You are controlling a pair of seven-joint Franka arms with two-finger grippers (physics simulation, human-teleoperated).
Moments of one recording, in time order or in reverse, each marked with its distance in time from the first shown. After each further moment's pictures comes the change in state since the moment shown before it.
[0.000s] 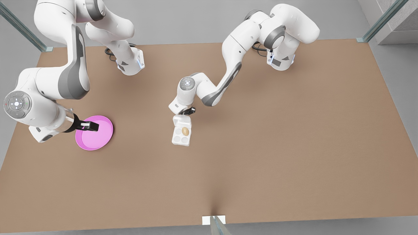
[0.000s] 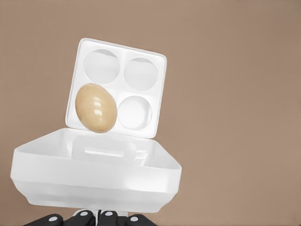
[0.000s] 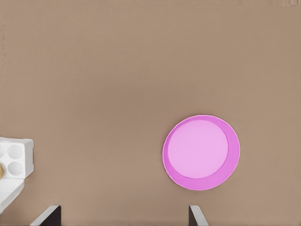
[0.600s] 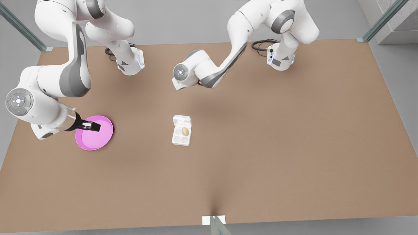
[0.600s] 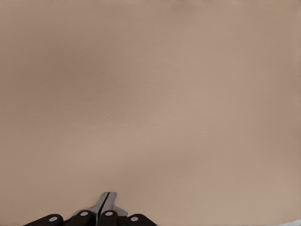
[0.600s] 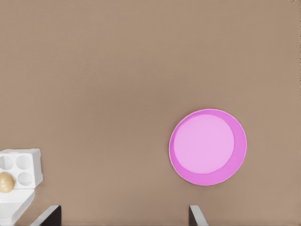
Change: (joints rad) left arm -0.061 -0.213 -0.009 -0.103 -0.179 -0.627 0.349; right arm 0.008 -0.024 -0.002 -0.034 0.012 0.019 0.094
